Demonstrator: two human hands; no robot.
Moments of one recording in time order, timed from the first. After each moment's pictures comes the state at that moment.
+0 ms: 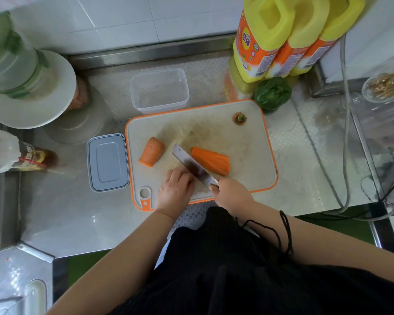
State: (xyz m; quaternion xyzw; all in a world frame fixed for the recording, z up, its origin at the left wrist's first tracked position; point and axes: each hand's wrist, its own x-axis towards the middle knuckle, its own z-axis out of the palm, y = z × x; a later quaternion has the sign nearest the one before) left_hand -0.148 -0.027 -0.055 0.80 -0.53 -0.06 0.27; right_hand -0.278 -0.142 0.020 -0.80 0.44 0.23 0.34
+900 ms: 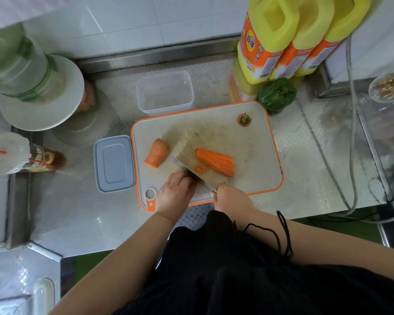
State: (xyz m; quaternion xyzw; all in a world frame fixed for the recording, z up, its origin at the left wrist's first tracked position) left_hand -0.140 -0.017 -0.053 0.80 -0.55 -0.04 0.26; right_hand -0.273 -0.120 0.015 -0.82 0.44 0.24 0.28
